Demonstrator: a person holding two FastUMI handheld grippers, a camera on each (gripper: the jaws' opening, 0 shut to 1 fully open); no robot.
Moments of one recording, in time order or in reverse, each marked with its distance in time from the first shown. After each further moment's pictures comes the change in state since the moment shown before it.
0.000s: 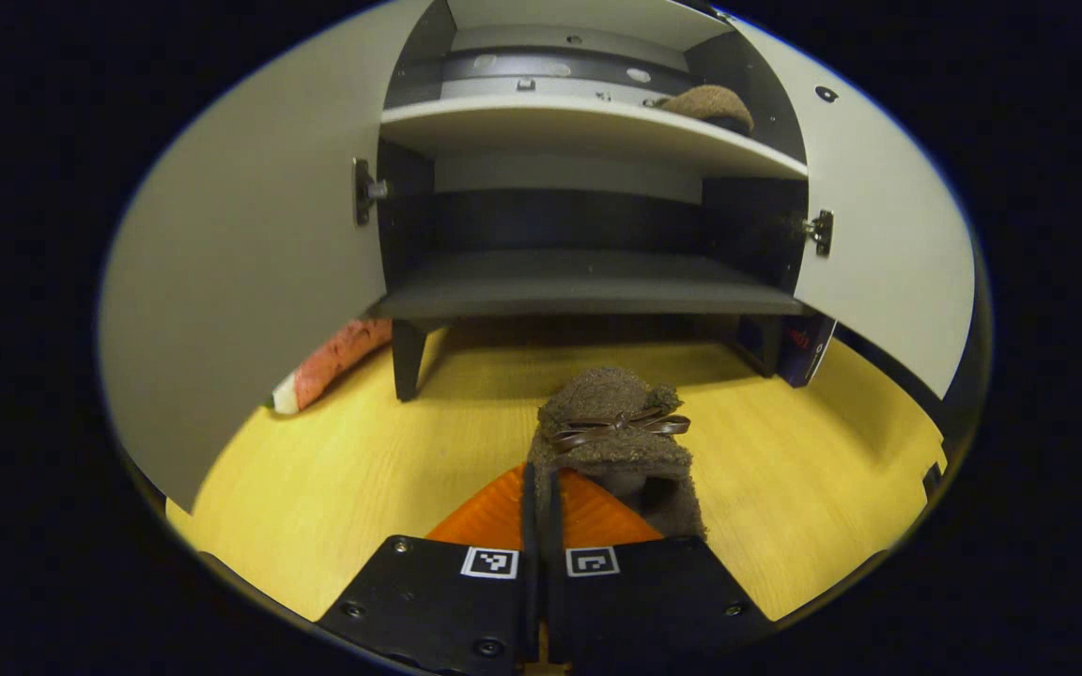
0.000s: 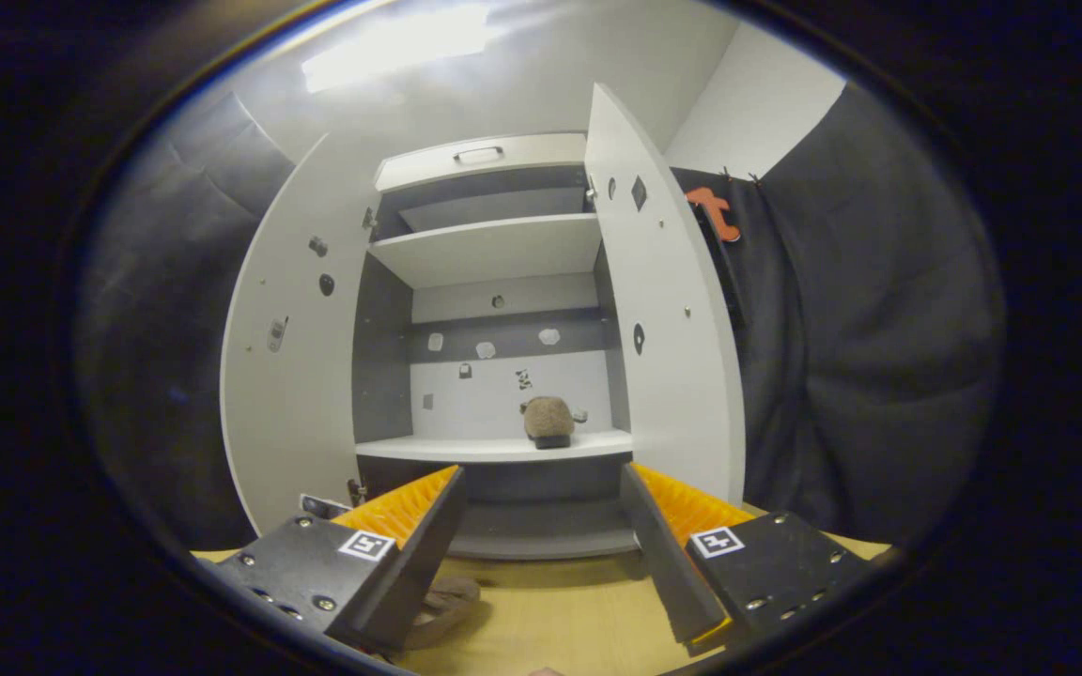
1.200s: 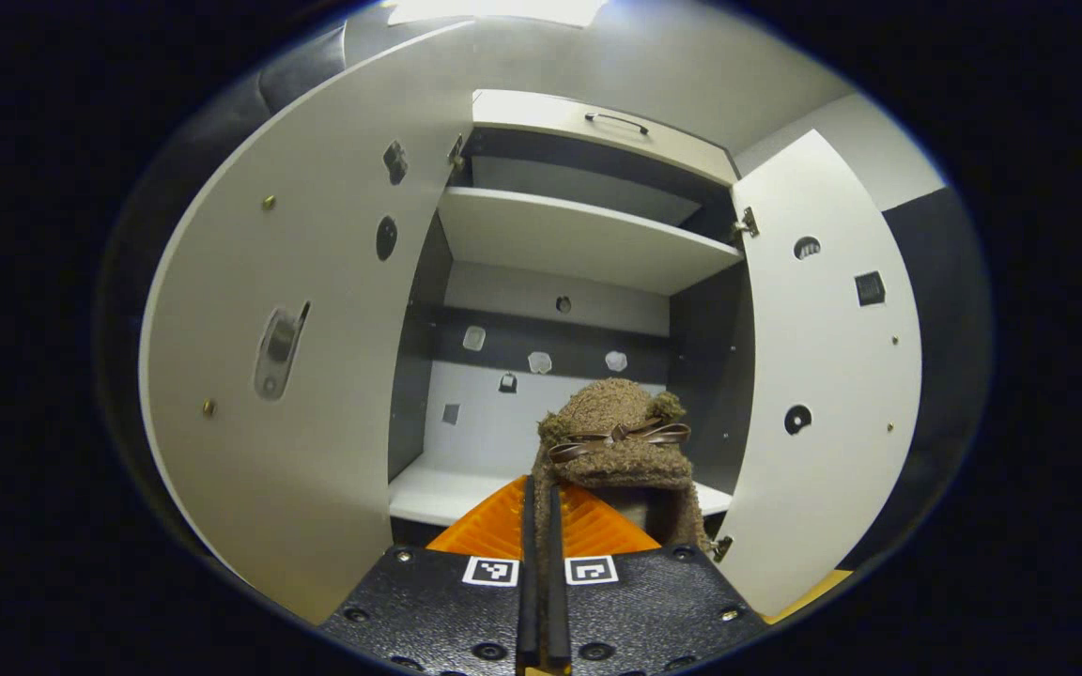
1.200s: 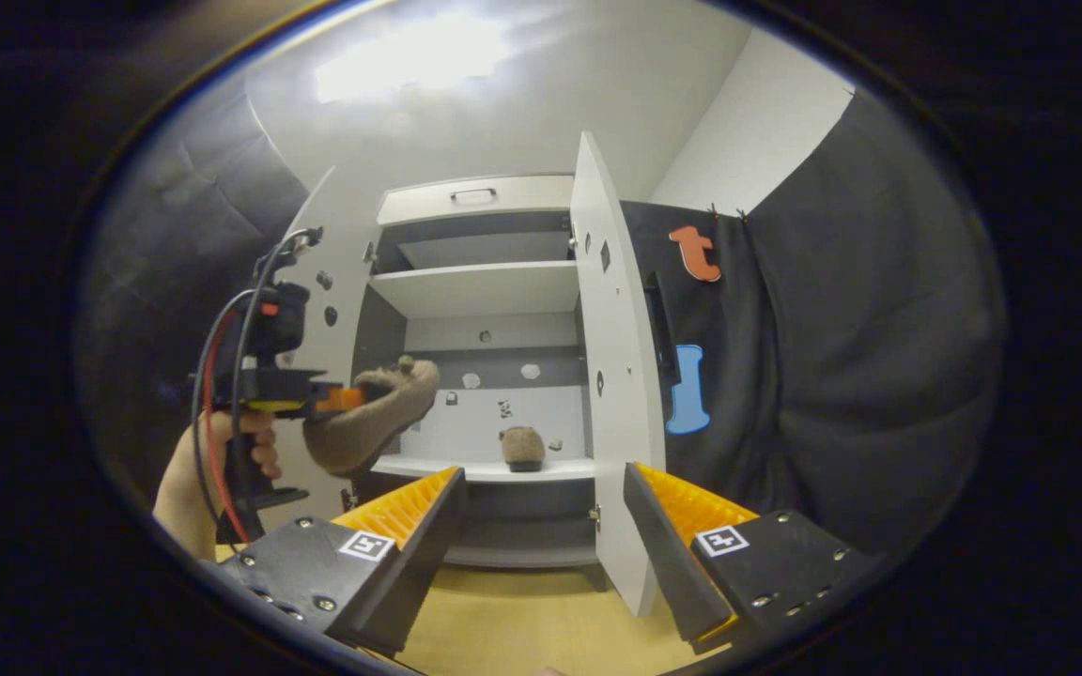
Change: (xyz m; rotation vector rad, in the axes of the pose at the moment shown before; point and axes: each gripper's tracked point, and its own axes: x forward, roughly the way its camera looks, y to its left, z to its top) left arm -0.119 -0.003 0.354 -0.095 -0.597 -0.061; right arm -0.058 -0.029 0.041 -0.053 -0.083 -0.019
